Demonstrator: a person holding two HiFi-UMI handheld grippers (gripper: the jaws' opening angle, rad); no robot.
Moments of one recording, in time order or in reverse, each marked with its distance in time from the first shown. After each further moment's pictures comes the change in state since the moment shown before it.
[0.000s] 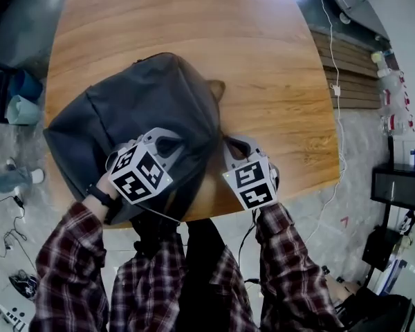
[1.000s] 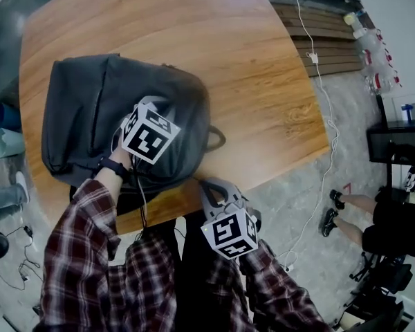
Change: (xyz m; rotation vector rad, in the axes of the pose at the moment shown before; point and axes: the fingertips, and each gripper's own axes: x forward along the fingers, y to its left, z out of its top) left arm 0.078 0.061 0.049 -0.168 0.072 0.160; right arm -0.075 0.088 -0.059 0.110 0.020 0.000
